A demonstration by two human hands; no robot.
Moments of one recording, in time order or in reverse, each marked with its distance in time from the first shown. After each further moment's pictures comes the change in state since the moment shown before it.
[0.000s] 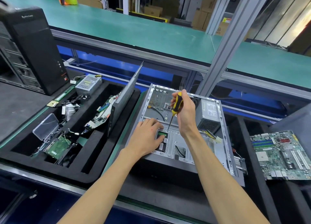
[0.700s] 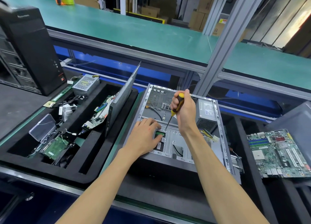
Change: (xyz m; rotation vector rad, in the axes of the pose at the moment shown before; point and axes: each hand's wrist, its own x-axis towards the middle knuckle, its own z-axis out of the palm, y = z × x) left_hand 0.001 0.001 0.000 0.010 0.004 -0.004; right_hand -0.001 -0.008 -0.001 0.142 -0.020 0.016
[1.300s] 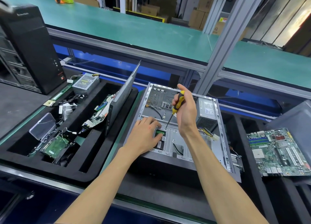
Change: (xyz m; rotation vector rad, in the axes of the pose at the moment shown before) left_hand -0.002 0.002 -0.002 -0.009 -0.004 0.000; right_hand -0.005 0.003 -0.003 -0.022 0.065 -0.053
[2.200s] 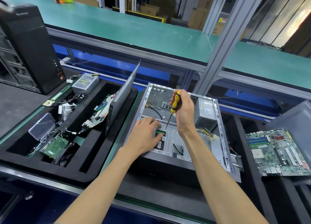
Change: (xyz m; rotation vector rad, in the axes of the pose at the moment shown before) left_hand 0.000 0.001 -0.002 -0.007 0.011 0.006; right_hand -0.002 0.000 0.005 -0.090 -0.022 -0.019
